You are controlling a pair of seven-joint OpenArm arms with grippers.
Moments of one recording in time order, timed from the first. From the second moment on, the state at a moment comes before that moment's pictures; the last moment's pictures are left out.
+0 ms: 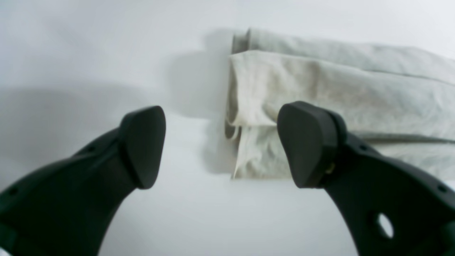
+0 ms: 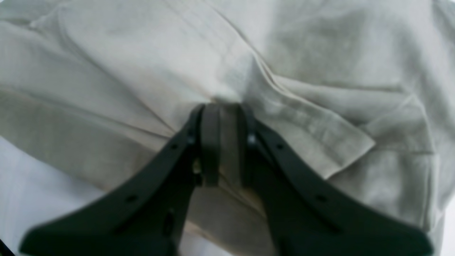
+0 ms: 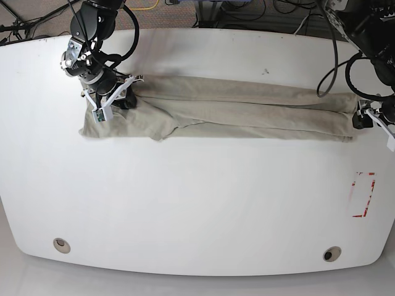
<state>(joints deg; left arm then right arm) -9.6 -22.3 -45.6 79.3 -28.5 -42.8 77.3 -11.2 0.1 26.4 93.5 17.6 40.9 -48.4</state>
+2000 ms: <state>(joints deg) -10.2 -23.7 -30.2 63.7 -30.0 -42.9 67.3 -11.2 0.1 26.5 93.5 17.7 40.9 -48.1</state>
